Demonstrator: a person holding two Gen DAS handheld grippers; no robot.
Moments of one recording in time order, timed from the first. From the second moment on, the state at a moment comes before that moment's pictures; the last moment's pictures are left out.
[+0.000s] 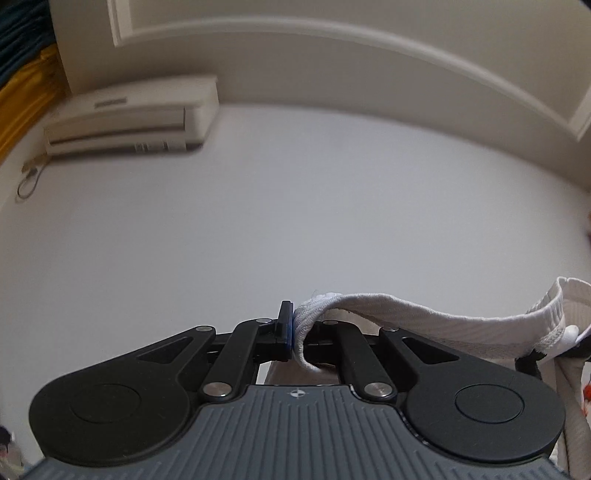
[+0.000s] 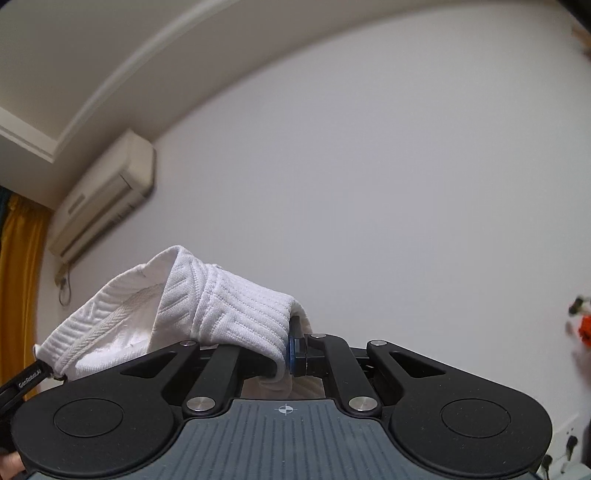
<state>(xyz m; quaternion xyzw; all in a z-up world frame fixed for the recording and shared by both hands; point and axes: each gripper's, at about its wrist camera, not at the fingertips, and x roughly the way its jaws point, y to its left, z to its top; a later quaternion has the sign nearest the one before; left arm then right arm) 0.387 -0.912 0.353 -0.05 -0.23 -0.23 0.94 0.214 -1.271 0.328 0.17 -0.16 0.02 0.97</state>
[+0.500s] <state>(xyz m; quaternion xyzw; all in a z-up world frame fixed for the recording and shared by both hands) 0.447 -1.116 0.026 0.16 0.21 -0.38 0.88 0.309 -1.428 0.009 0.21 0.20 -0.19 0.94</state>
